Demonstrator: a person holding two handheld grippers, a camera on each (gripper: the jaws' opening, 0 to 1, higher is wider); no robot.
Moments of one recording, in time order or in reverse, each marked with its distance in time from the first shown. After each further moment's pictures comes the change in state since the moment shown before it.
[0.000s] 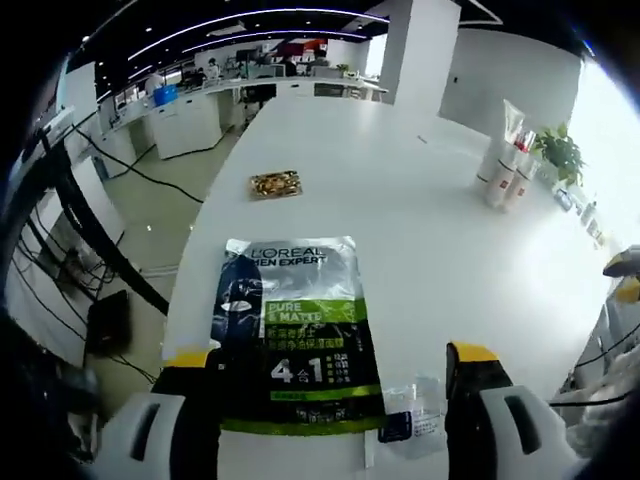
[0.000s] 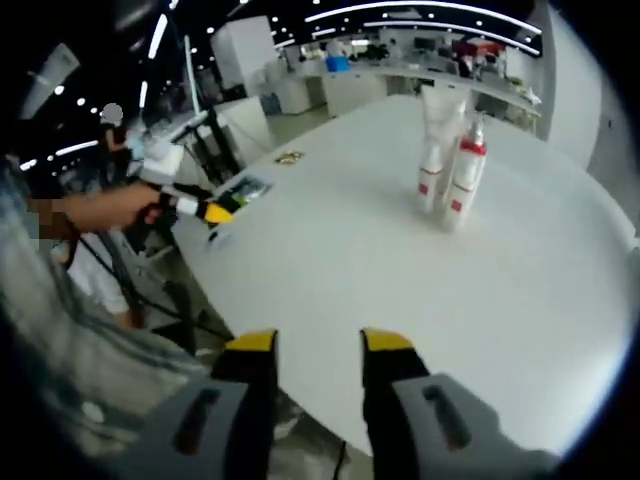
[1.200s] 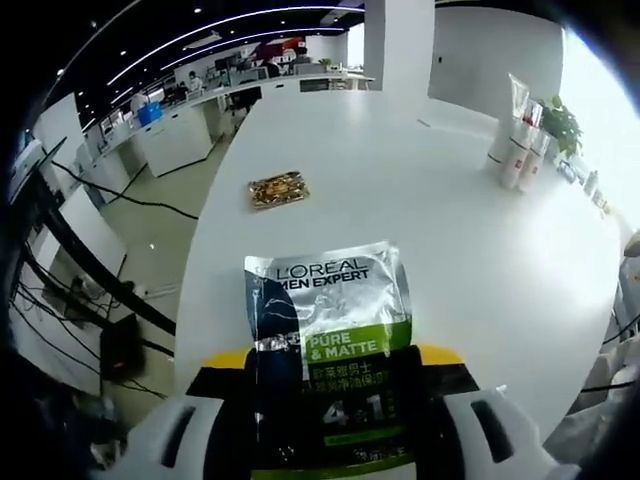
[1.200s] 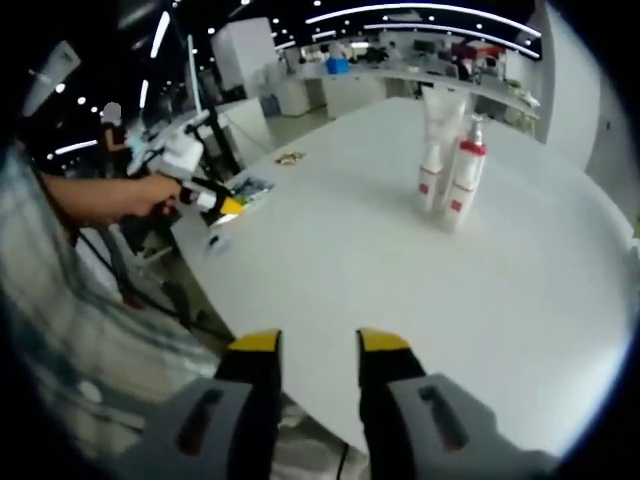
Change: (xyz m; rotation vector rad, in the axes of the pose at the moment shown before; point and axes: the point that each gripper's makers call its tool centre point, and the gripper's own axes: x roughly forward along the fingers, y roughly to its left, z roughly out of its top) left arm 0.015 0.008 0.007 0.065 0.007 -0.016; right arm 0.003 -0.002 0.007 -0.008 -0.036 -0.014
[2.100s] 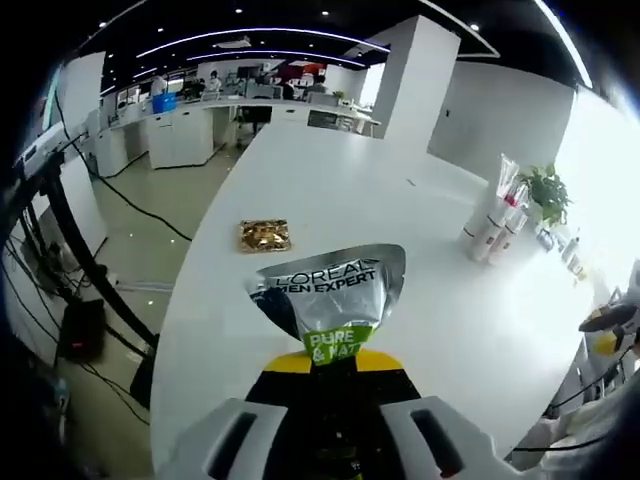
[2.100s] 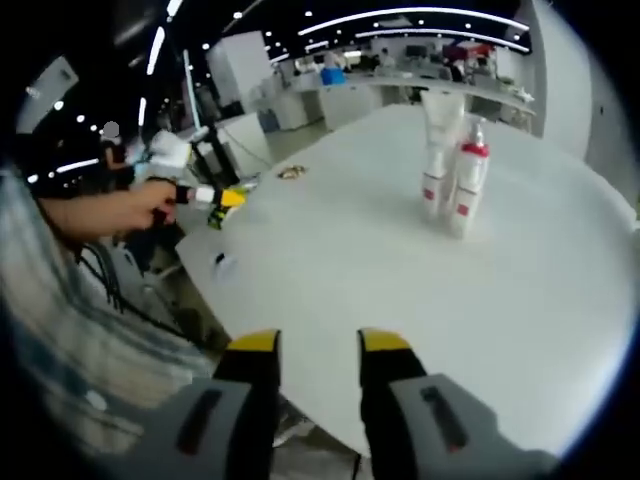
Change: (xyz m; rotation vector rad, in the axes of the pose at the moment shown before) left arm -0.031 -0.046 0.055 -0.197 -0.179 -0.172; right arm 0.011 0.012 0.028 0.078 -0.103 0.050
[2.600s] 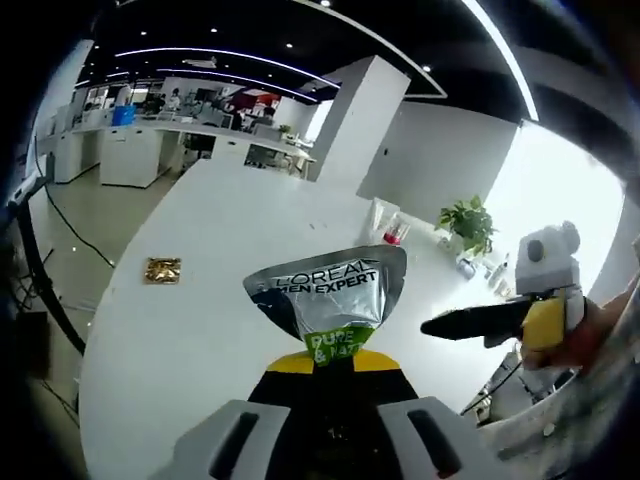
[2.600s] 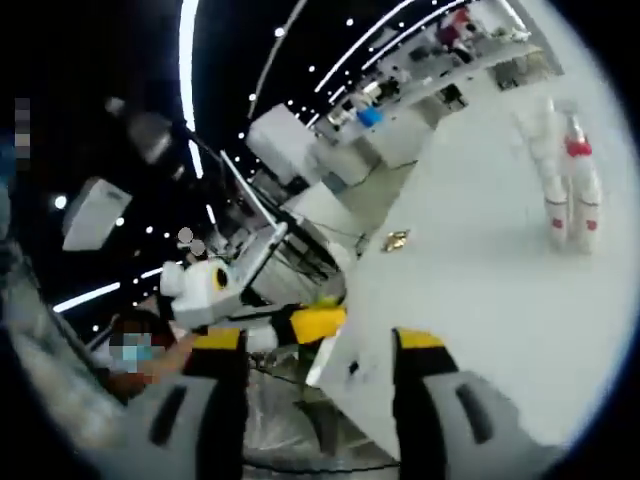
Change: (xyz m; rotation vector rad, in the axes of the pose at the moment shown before) left arm -0.055 -0.128 0.006 0.025 -0.099 -0.305; right arm 0.037 0.113 0.113 0.394 -0.244 0.496
